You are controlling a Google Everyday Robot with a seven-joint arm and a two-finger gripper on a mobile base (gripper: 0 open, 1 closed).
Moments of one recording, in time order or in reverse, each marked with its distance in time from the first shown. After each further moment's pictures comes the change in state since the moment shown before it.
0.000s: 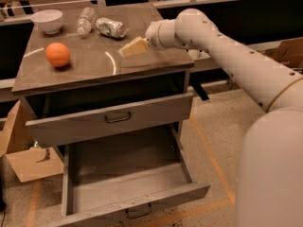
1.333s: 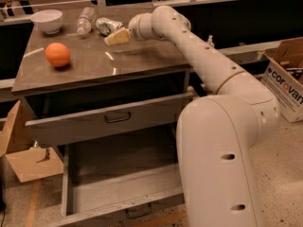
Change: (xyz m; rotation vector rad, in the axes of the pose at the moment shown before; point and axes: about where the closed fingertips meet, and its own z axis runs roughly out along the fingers) arm -0.032 -0.029 0.100 0.033 -0.054 0.036
